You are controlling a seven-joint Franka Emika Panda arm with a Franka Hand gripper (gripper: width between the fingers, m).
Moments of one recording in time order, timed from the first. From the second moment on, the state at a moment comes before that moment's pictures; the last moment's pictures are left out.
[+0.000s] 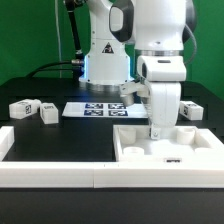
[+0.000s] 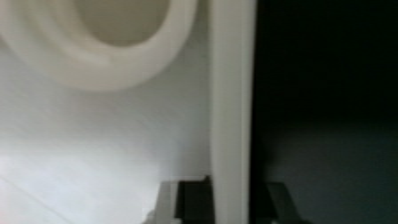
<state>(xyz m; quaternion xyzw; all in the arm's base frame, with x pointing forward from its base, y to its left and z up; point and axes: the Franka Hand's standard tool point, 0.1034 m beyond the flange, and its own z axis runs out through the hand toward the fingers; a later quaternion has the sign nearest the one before) 0.495 0.067 0.005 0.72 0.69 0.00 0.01</state>
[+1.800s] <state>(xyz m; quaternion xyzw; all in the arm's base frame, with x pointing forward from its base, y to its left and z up) 0.485 0.080 0.036 0.76 0.65 -0.01 0.02</state>
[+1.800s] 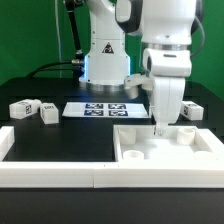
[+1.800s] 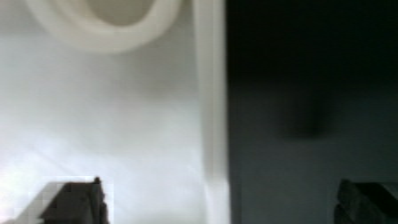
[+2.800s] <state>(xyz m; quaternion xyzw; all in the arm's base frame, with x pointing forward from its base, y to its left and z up) 0.475 0.150 0.065 0.95 0.33 0.02 0.01</state>
